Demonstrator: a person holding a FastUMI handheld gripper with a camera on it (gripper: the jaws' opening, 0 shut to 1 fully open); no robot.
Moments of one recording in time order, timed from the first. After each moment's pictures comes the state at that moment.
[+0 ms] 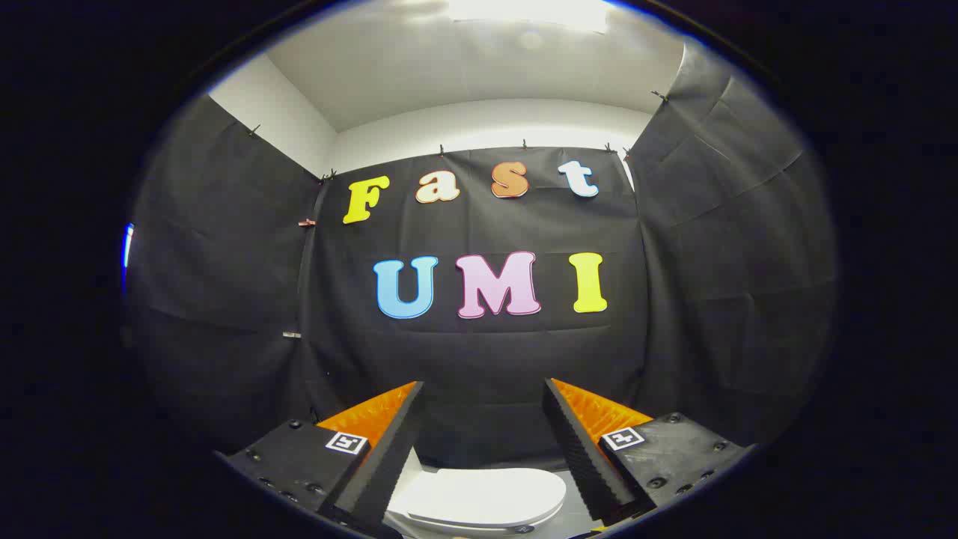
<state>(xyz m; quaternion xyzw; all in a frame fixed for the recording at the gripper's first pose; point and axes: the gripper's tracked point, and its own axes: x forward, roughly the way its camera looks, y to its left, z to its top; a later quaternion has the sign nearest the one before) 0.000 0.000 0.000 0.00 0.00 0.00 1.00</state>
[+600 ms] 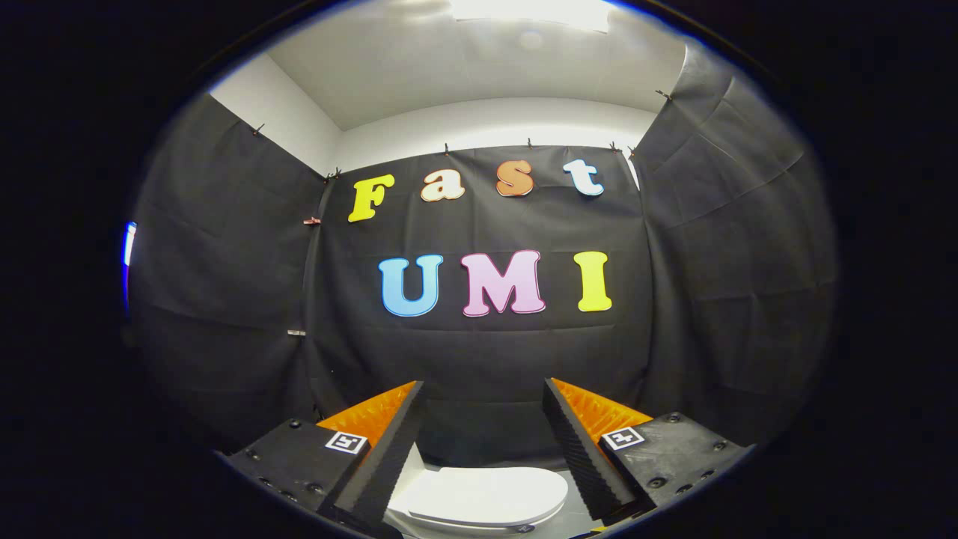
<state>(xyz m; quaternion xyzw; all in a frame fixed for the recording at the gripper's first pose) -0.002 0.006 0.001 0.00 0.00 0.02 1.00</state>
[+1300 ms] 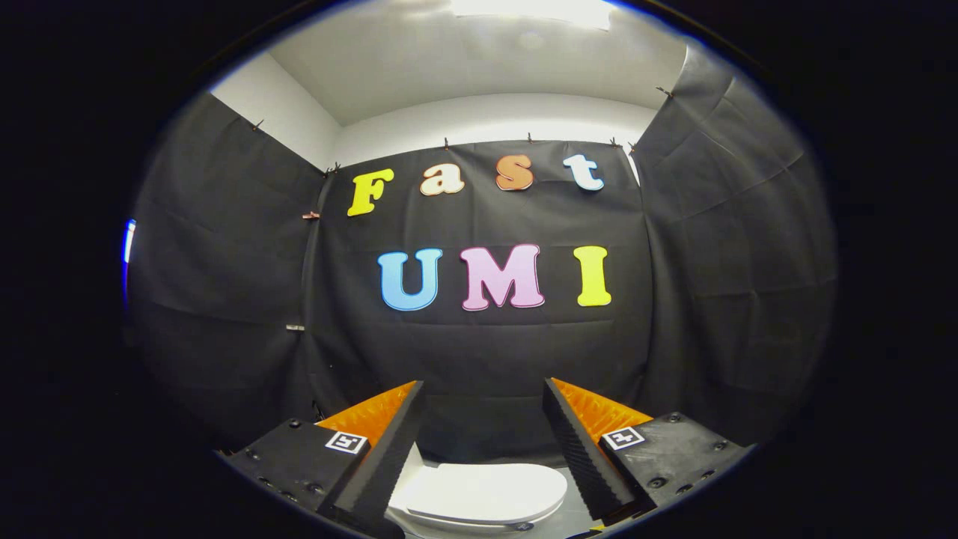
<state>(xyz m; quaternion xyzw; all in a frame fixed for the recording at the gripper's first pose) 0.002 0.003 -0.009 0.00 0.01 0.02 1.00</state>
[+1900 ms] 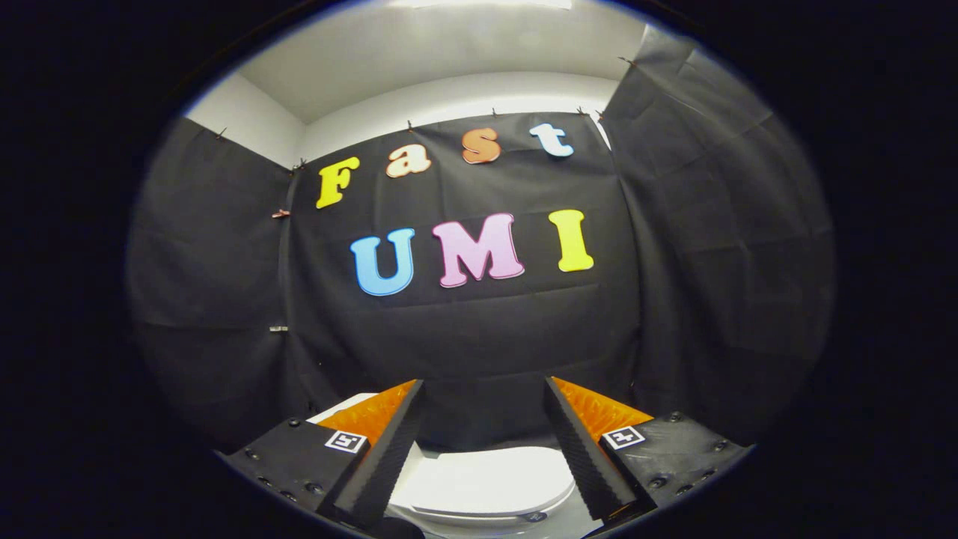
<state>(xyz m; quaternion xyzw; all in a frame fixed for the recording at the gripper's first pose) 0.032 -0.056 -0.082 0.07 0.07 -0.04 0.99</state>
